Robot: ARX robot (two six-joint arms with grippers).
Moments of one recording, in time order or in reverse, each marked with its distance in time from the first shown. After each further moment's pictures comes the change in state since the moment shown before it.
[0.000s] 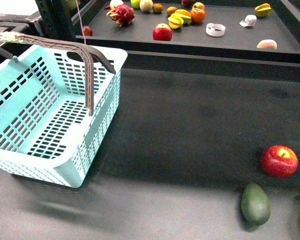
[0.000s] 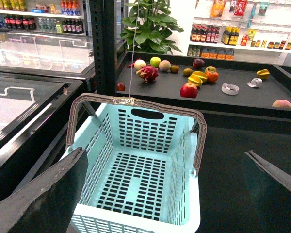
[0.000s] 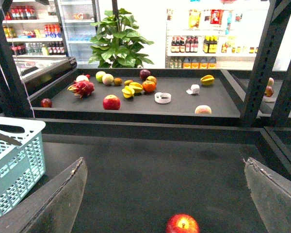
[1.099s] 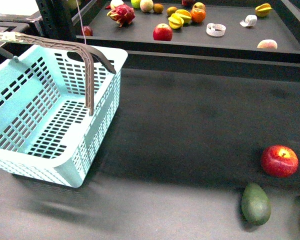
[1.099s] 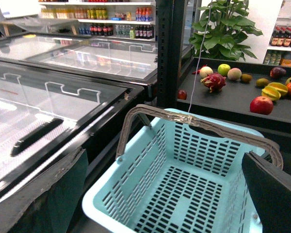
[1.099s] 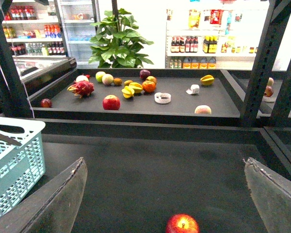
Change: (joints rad) left arm -0.237 1.057 0.095 0.962 -0.565 -0.005; right arm 0.000 0.000 0.000 0.000 0.000 0.000
